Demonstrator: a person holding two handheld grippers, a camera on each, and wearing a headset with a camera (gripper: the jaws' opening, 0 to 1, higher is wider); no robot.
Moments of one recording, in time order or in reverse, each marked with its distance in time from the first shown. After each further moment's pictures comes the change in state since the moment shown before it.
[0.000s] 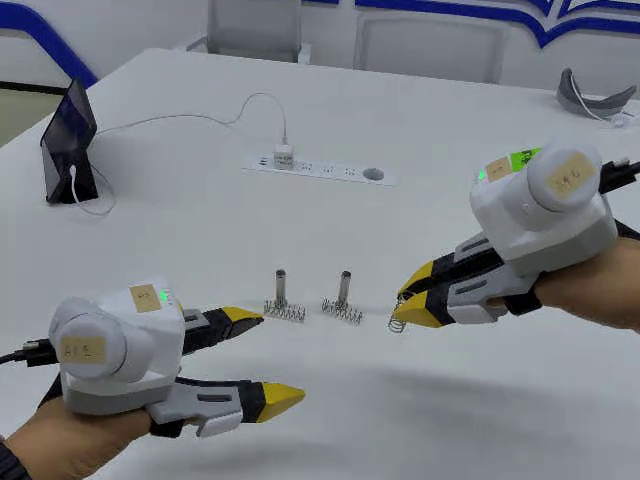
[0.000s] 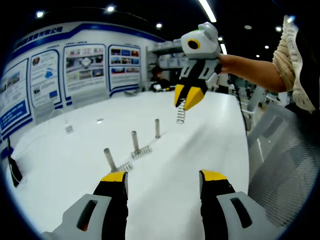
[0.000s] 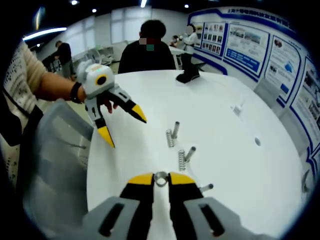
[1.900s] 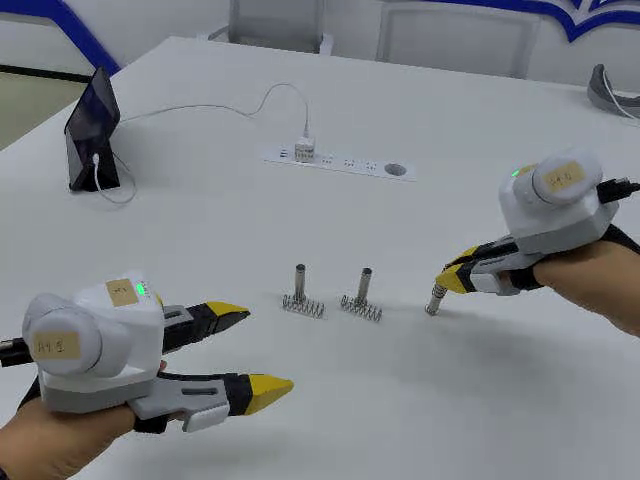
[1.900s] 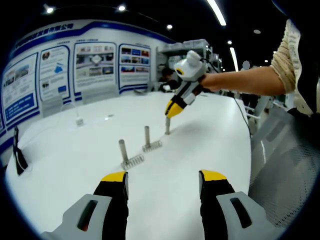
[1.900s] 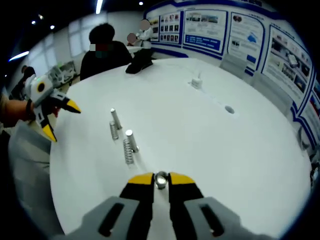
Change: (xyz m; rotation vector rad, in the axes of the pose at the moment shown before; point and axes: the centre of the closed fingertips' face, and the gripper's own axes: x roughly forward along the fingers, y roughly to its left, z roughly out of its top) left arm -0.019 0.016 -0.008 -0.052 -0.007 0.056; right arm 0.037 -0.089 -0.049 0.258 0.021 -0.208
